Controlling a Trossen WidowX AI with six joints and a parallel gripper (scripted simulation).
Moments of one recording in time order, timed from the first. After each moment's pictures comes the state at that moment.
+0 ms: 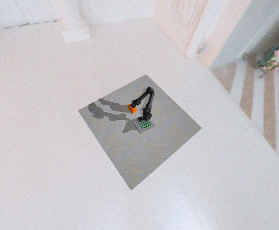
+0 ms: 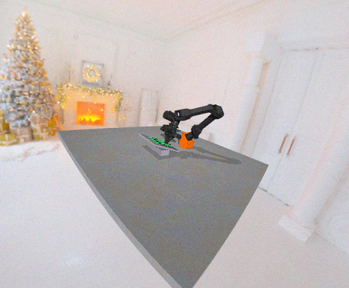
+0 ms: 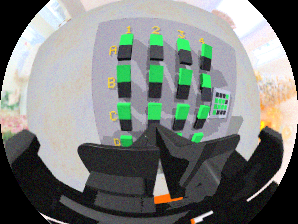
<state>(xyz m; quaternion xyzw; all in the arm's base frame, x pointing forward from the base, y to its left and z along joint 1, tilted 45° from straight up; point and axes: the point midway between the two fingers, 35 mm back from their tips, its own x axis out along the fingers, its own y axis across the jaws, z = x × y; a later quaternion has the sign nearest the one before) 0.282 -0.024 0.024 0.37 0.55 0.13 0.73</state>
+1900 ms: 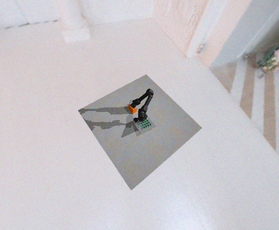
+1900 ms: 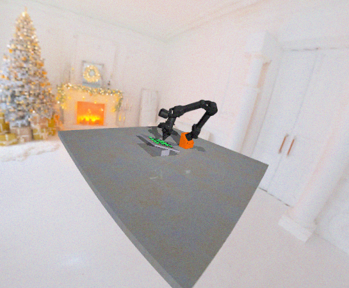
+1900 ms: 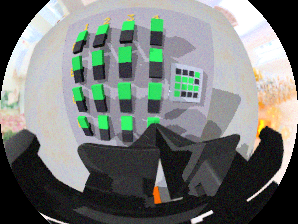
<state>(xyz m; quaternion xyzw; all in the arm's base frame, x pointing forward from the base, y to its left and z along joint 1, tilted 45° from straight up) 0.247 -0.066 -0.018 0.37 0.57 0.14 0.72</state>
